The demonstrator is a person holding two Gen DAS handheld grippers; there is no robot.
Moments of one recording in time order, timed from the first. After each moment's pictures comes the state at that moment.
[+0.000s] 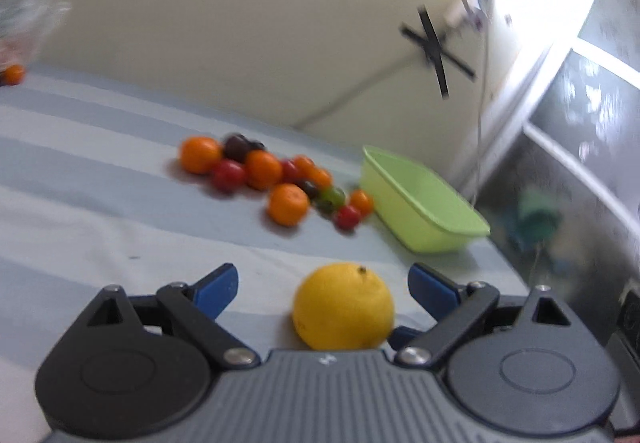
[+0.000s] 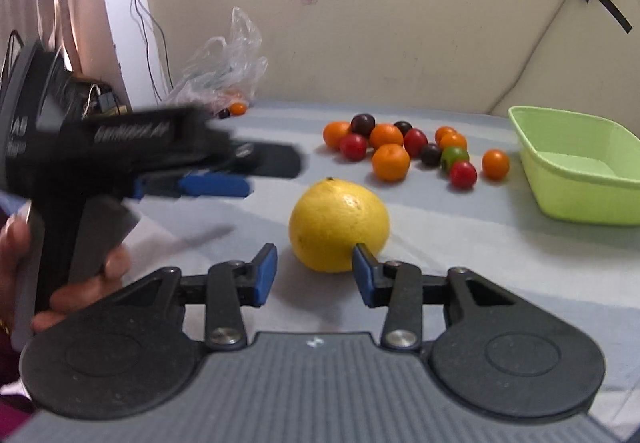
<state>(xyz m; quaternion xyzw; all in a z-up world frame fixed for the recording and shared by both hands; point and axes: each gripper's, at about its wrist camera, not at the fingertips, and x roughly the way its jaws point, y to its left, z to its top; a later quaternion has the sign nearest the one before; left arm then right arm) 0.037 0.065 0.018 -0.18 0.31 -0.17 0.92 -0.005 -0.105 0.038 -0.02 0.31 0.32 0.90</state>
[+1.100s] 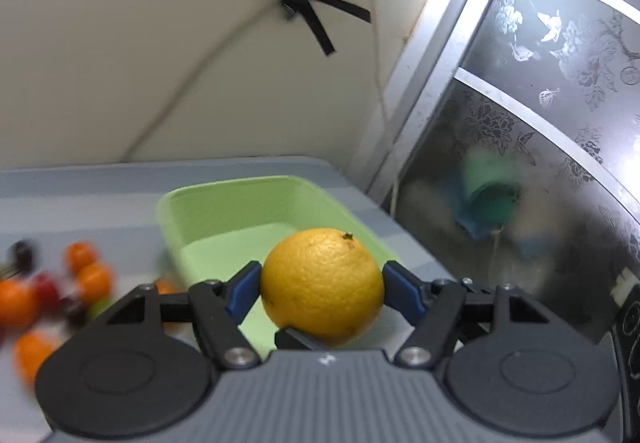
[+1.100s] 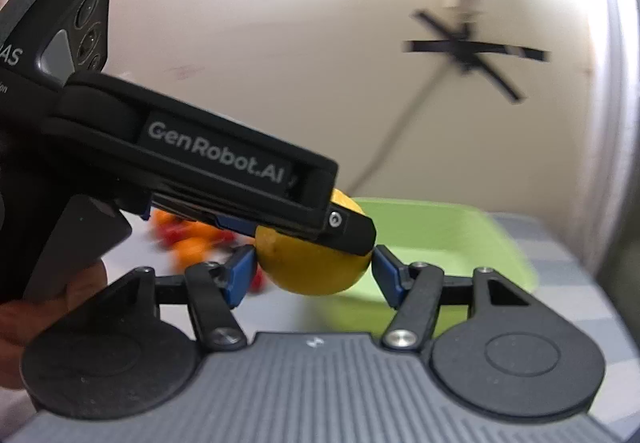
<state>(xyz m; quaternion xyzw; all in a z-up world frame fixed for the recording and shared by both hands) 0.179 -0.110 0.061 -0.10 0.33 -0.28 0.89 0.079 -0.214 0.064 -0.03 0.20 0.17 0.96</state>
